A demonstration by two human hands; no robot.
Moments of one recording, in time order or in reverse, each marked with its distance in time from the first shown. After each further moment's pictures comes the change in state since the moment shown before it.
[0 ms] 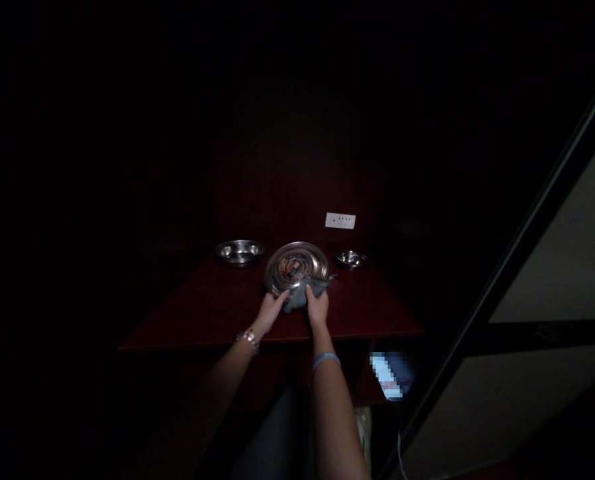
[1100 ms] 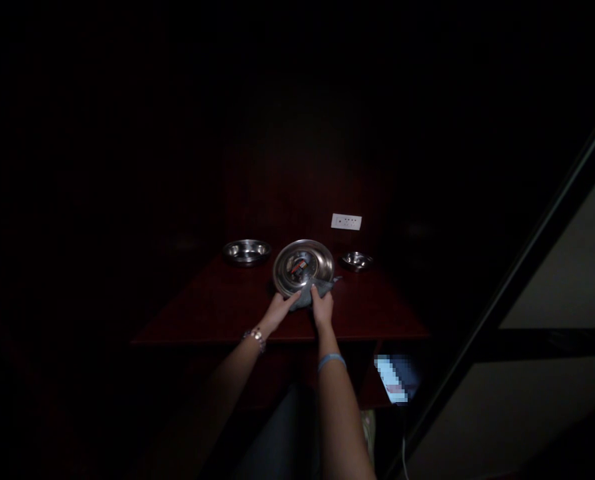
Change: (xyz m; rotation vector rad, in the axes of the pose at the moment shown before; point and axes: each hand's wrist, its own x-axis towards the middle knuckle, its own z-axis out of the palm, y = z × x) left_hand -0.002 -0.002 0.004 -0.057 -0.117 0.000; right_hand -0.001 -0.001 -0.001 0.000 -0.034 0.020
